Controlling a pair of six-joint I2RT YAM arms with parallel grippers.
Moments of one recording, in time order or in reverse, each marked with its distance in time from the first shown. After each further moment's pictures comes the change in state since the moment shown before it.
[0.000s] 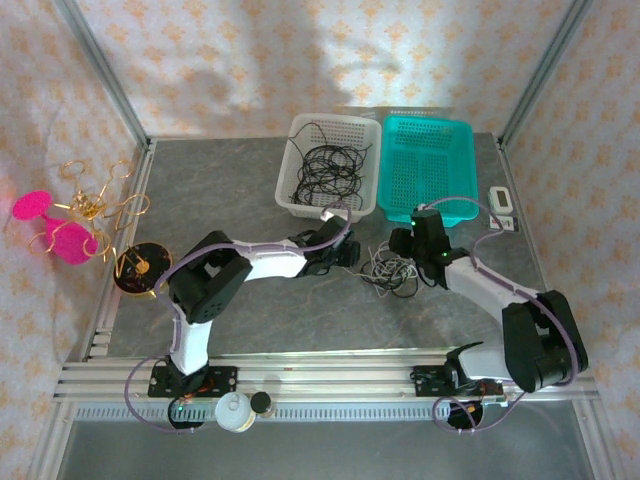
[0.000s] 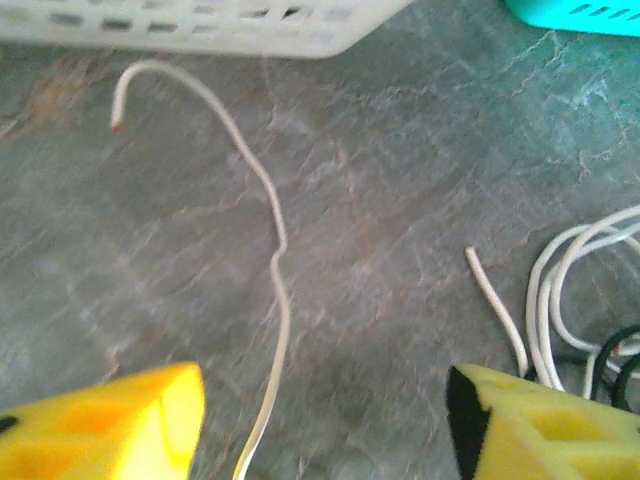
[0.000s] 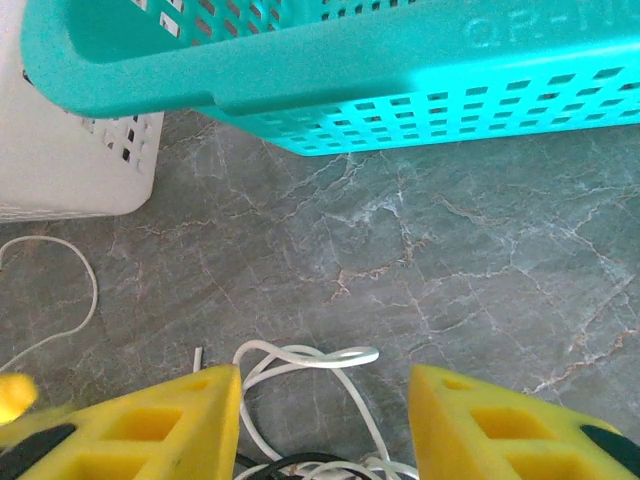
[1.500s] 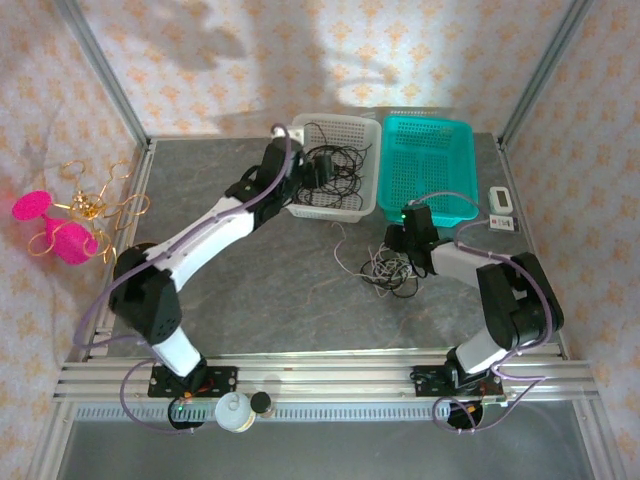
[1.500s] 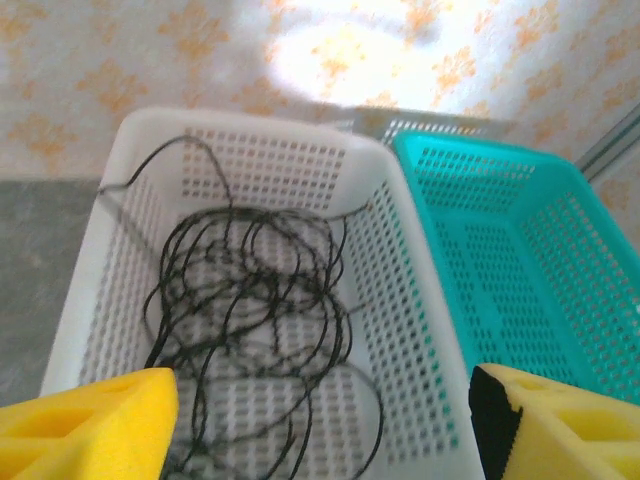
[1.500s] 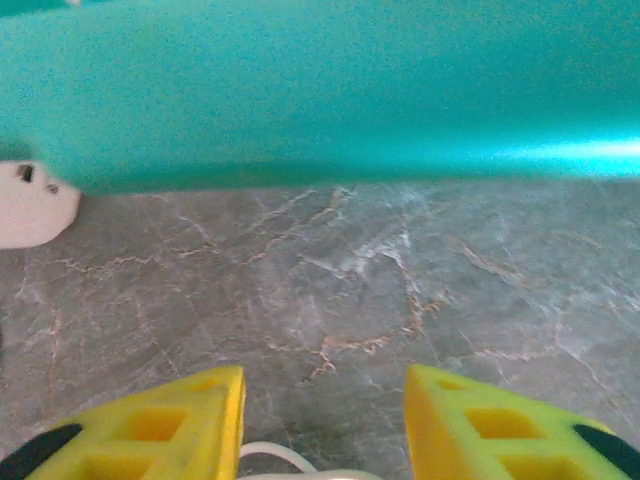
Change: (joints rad) left arm 0.247 -0.347 0.220 -0.184 -0.059 0.219; right arm -0.009 0.246 0.077 0.121 0.008 -0.042
